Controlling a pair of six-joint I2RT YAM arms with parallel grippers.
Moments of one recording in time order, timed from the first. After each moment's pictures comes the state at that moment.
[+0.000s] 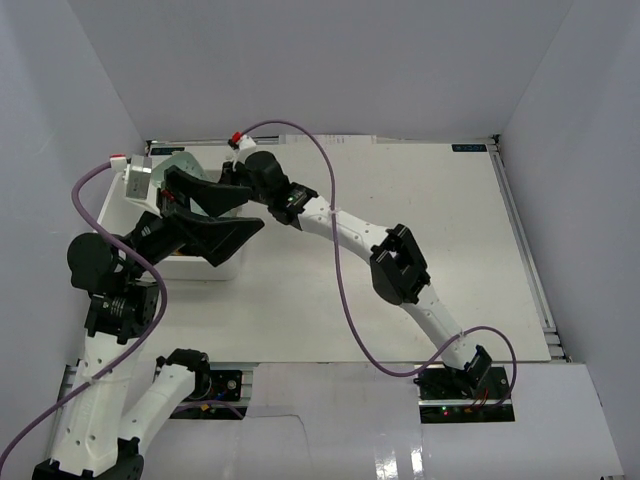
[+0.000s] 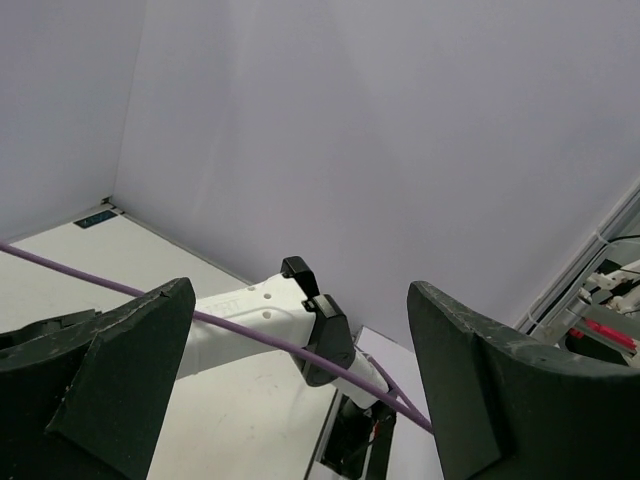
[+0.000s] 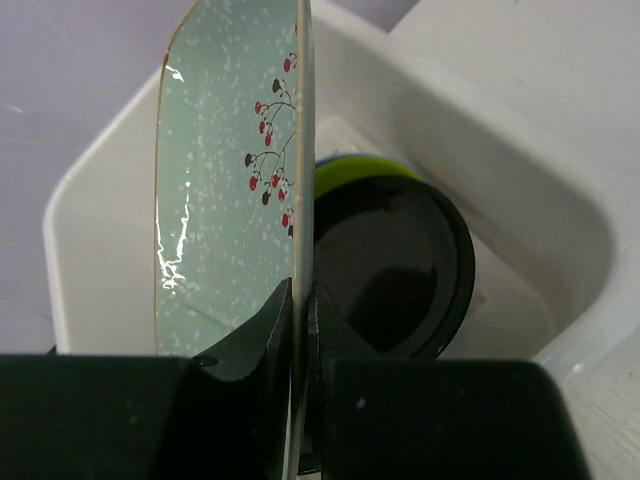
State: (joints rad) left arm -0.23 0.72 1.12 0.17 0.80 -0.79; right arm 0.93 2.41 2.27 -0.02 -0.15 0.50
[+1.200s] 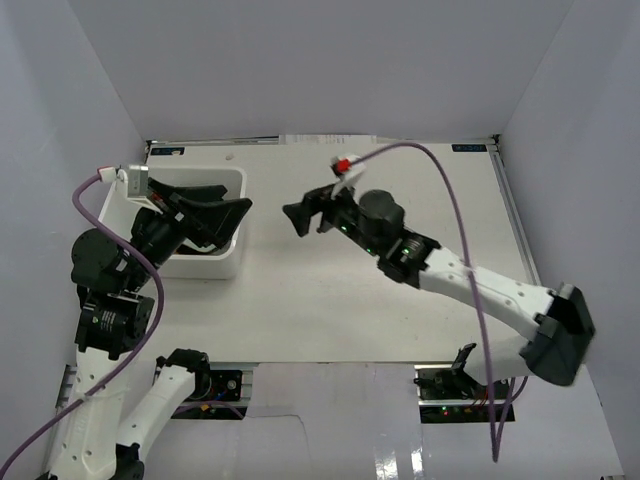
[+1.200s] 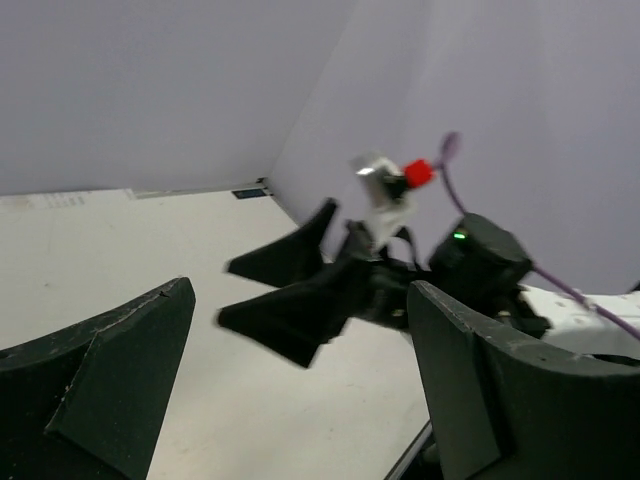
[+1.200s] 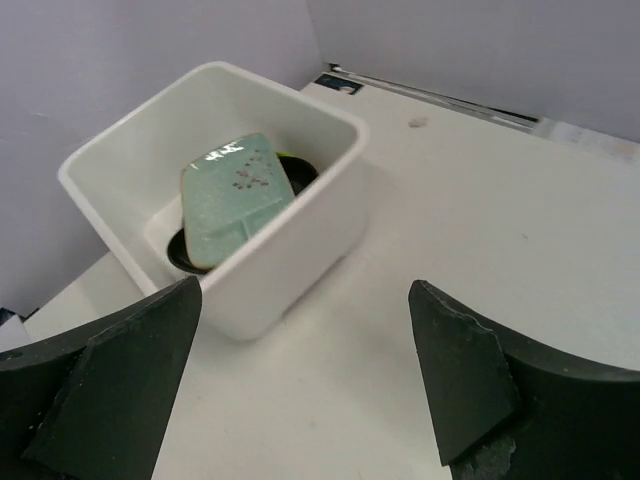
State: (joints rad) left arm -0.23 0.69 1.16 -0.18 0.47 -0.61; right arm 0.96 1.46 1.21 0.22 0.09 0.25
